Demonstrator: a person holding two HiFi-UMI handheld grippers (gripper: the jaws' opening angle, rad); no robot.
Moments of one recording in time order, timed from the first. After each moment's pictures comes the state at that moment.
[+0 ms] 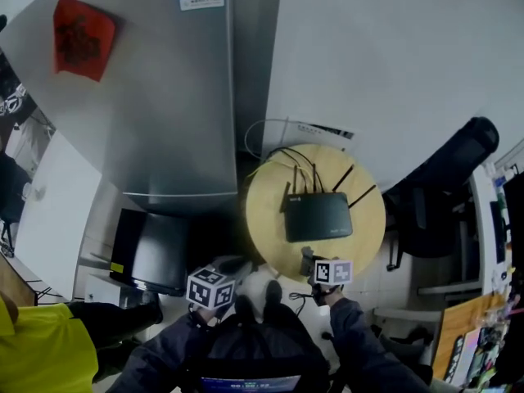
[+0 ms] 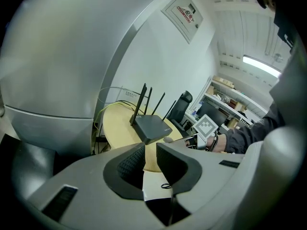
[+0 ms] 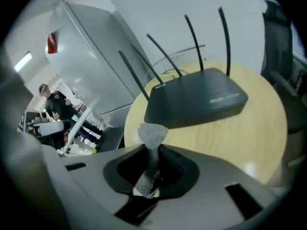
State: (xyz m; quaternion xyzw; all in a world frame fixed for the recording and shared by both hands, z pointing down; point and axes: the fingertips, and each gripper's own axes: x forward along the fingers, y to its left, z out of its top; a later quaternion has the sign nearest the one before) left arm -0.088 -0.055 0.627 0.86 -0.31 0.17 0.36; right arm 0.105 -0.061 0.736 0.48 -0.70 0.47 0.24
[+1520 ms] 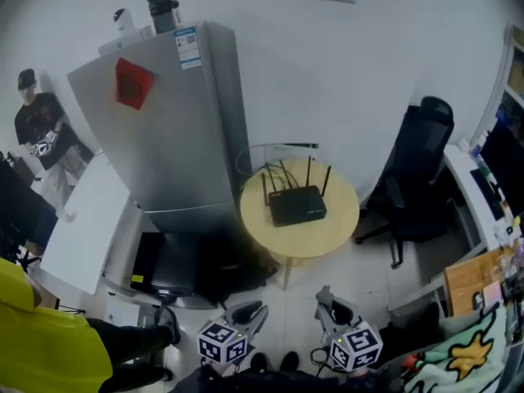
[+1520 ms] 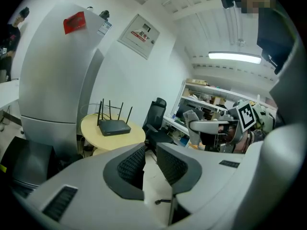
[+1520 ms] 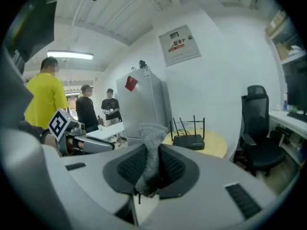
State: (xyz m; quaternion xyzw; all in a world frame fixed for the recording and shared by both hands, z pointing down) left arm -0.040 0.268 0.489 0.91 -0.29 0.12 0.25; right arm 0.097 0.294 0.448 0.55 -0.81 0.18 0.11
